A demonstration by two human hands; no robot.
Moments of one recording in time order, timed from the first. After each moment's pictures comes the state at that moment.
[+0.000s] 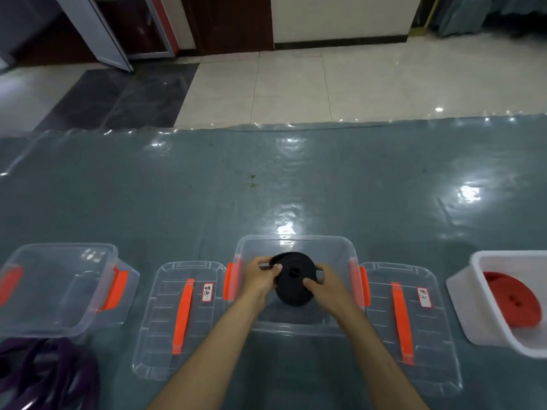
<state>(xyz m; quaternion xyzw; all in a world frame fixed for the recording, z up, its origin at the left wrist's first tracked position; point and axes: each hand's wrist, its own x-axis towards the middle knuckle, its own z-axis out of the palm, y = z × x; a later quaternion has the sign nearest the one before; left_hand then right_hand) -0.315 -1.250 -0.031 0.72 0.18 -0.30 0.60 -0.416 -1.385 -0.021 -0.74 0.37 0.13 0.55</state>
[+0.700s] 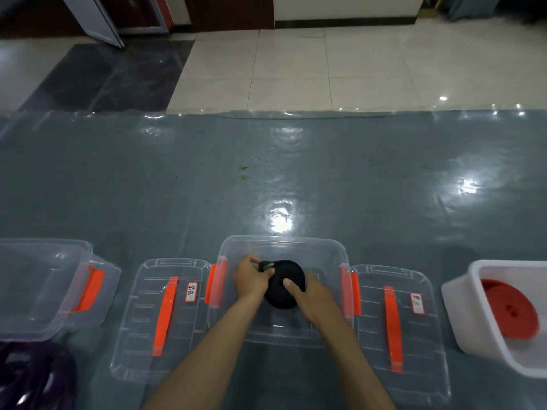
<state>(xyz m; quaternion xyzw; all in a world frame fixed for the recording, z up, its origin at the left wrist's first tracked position) -0.308 -1.268 -0.071 0.87 0.11 -0.24 0.42 -0.413 -1.386 -0.042 -0.79 0.33 0.16 0.49</state>
